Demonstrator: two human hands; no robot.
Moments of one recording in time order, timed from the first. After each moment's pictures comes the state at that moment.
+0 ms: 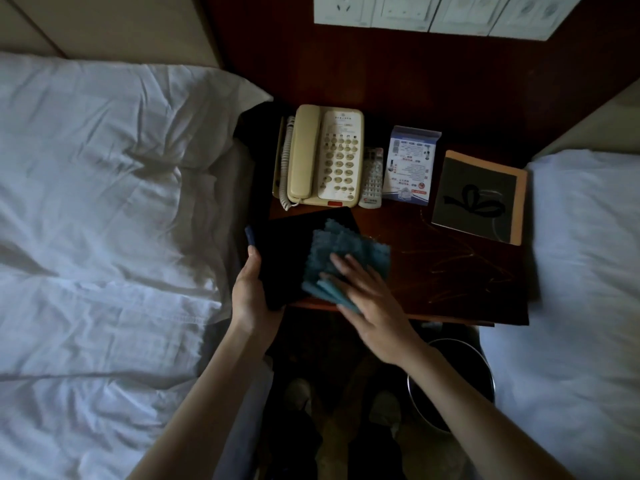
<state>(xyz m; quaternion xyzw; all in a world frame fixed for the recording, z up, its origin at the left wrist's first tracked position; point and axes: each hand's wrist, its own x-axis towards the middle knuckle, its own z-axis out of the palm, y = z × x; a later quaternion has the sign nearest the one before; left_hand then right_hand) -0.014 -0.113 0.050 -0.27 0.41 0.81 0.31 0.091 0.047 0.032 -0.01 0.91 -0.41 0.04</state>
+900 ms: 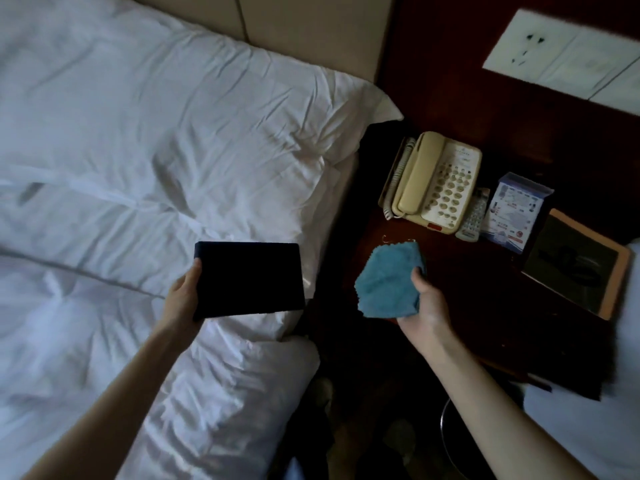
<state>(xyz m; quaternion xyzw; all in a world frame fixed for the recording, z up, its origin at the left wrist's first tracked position) -0.020 -0.383 0.046 -0.33 0.62 0.70 0.12 0.025 -0.045 0.050 0.43 0.38 -0.81 0.08</state>
